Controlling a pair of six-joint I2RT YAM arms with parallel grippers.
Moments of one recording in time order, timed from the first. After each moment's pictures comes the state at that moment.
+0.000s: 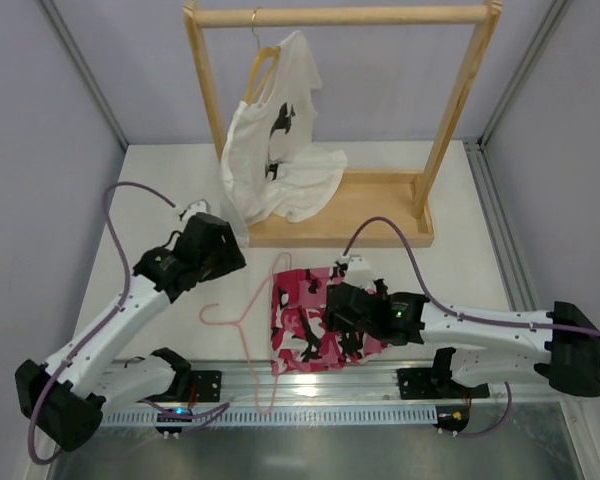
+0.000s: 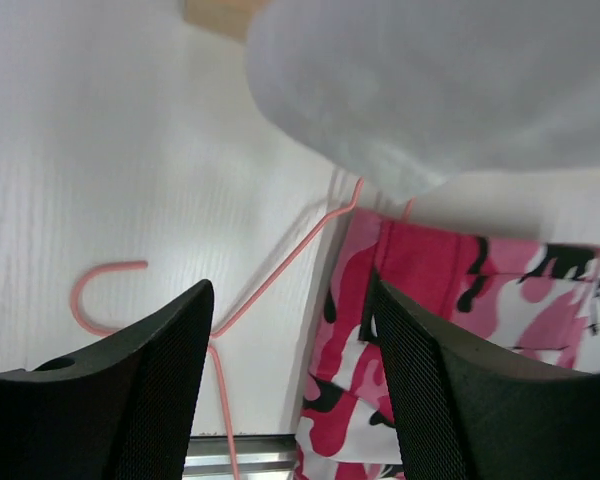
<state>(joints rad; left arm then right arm) -0.59 1.06 0.89 -0.76 -0.26 -0.81 1.19 1.09 0.65 -0.50 0.38 0.97</state>
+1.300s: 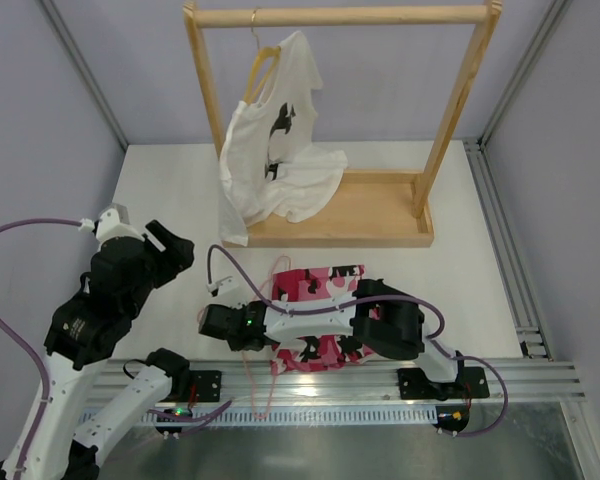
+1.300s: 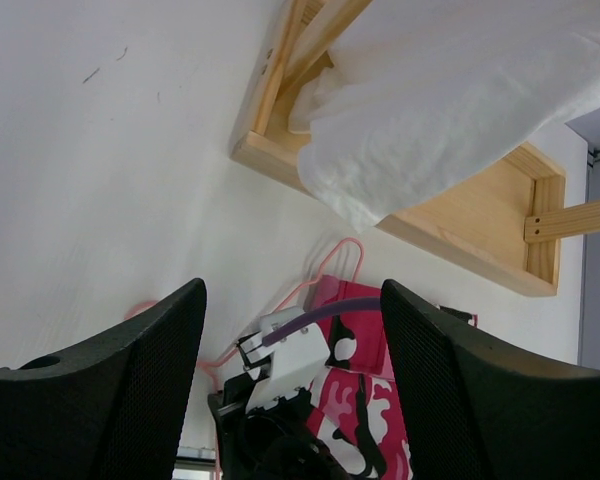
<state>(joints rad) -0.43 0.66 1.14 -0.98 -0.37 -0.76 1.41 2.15 1.58 -0.52 0.37 0.83</state>
